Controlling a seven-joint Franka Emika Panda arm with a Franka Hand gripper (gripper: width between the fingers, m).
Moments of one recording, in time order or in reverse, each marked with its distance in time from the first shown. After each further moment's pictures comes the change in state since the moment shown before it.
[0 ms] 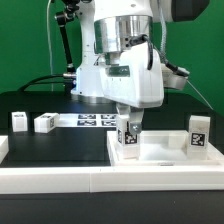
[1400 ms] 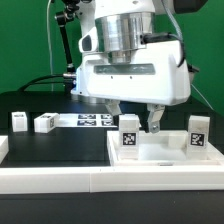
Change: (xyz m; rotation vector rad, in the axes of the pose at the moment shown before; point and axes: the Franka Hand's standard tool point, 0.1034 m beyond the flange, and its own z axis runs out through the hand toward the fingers) arm -0.002 -0.004 -0.004 -0.056 -0.041 -0.633
